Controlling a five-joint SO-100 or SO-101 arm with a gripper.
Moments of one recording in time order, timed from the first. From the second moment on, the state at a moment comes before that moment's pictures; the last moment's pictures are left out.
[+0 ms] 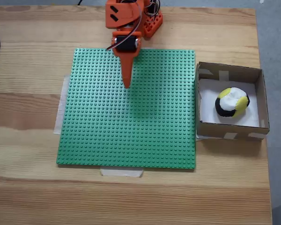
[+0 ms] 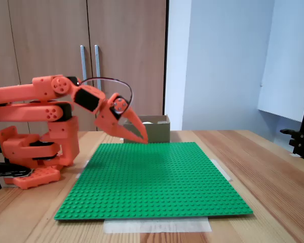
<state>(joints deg) -3.4 183.9 170.9 38.0 -4.0</state>
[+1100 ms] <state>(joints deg) -3.8 184.1 182.5 32.7 -3.4</state>
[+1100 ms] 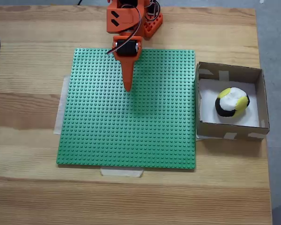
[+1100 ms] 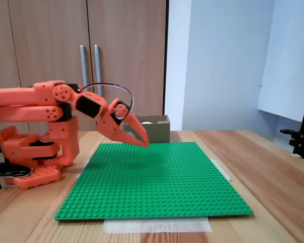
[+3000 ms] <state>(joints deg) -3.8 184.1 182.5 36.6 -4.4</state>
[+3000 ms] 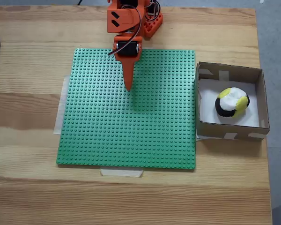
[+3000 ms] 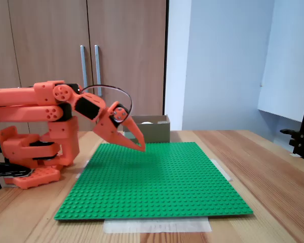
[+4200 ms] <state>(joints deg) -2.5 184.1 182.5 36.6 -4.2</state>
